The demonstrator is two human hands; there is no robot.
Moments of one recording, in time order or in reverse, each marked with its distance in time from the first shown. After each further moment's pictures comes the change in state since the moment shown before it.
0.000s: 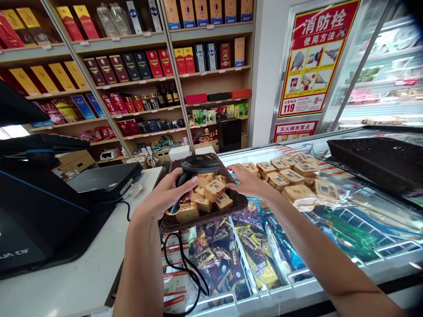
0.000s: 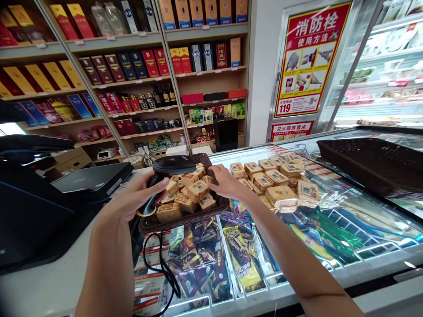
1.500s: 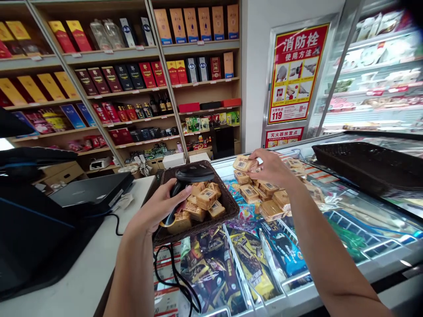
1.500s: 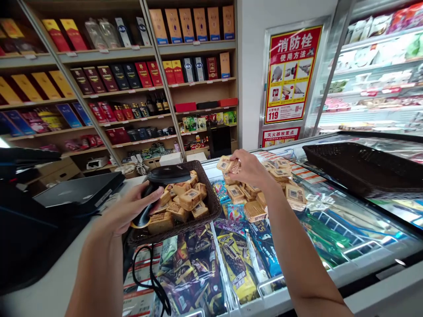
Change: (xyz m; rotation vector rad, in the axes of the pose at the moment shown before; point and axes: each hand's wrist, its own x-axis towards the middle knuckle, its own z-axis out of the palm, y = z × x) left_hand 0.005 -0.002 0.006 -0.009 -0.028 0.006; right_hand -0.022 0.053 -0.084 -0.229 0.401 -0.022
